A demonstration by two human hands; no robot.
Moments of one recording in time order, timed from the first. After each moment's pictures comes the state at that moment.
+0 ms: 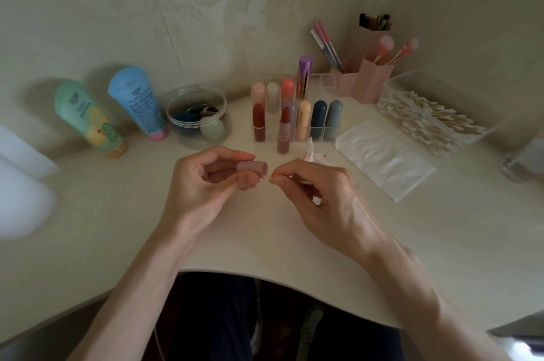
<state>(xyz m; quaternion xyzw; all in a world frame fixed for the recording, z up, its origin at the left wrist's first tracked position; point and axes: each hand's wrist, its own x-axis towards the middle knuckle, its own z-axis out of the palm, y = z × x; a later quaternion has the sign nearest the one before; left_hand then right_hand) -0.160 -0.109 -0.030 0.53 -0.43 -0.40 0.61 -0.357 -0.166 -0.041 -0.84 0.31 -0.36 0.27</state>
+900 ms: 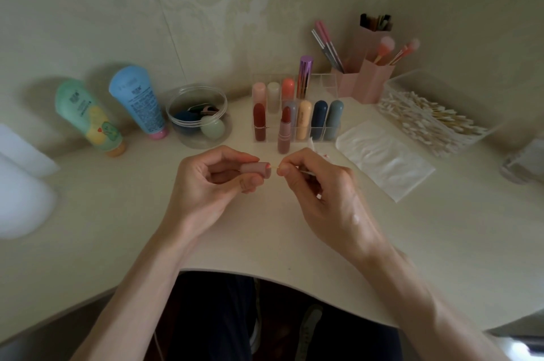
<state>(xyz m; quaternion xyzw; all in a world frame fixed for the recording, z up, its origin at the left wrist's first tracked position) -0.163 -0.110 -0.029 0.52 -0.44 -0.40 0.61 -0.354 -0.160 -0.037 -0.80 0.35 -0.38 0.30</state>
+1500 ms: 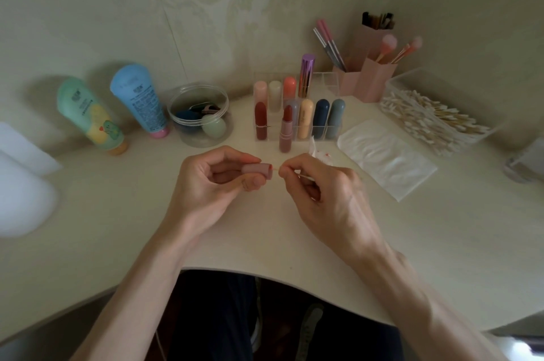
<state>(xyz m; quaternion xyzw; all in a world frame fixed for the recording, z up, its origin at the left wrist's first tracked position) -0.162 -0.109 -0.028 0.54 -0.44 -0.40 0.59 -0.351 -0.155 -0.036 -0.82 0.38 -0.40 0.16</state>
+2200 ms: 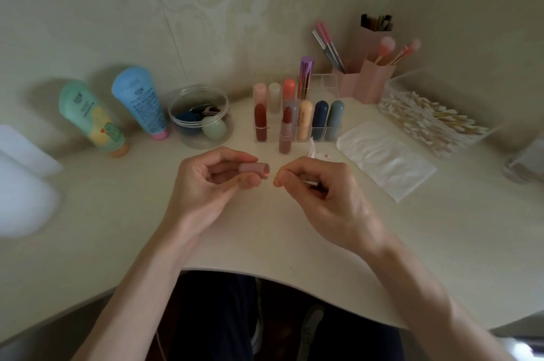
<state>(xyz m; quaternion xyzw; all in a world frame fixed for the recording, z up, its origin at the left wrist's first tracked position) -0.161 -0.107 -0.026 0.53 -0.43 -0.41 0.60 -0.357 -0.161 -0.031 -0.77 0.33 -0.36 0.42</state>
